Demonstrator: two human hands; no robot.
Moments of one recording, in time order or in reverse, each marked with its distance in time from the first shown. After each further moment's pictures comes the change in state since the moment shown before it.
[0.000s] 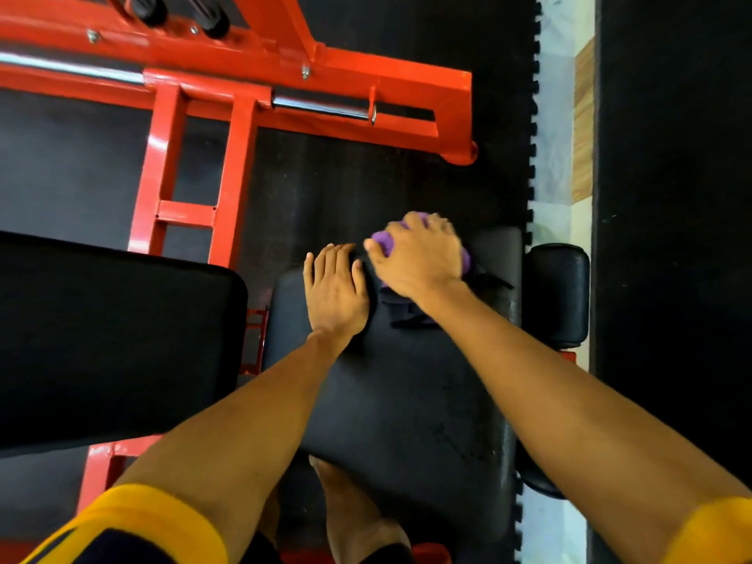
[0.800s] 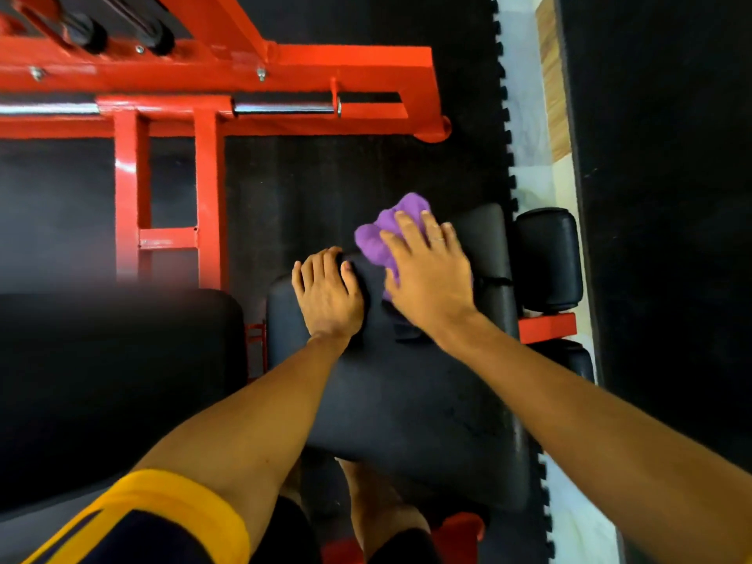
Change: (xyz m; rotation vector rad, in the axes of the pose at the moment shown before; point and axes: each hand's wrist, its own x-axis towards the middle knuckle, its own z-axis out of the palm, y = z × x) left_hand 0.000 0.004 -0.003 -0.007 0.007 -0.002; right_hand -0.049 0.024 0.029 0.049 0.259 -0.029
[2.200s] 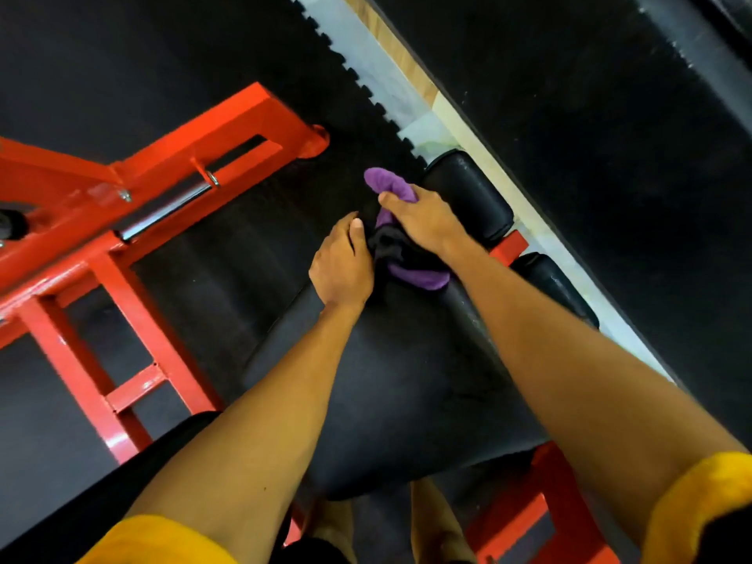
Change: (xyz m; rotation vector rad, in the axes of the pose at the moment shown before) left_hand 0.047 0.149 0.008 -0.141 -0.452 0.230; right_hand 0.010 0.112 -0.016 1.068 -0.041 0.988
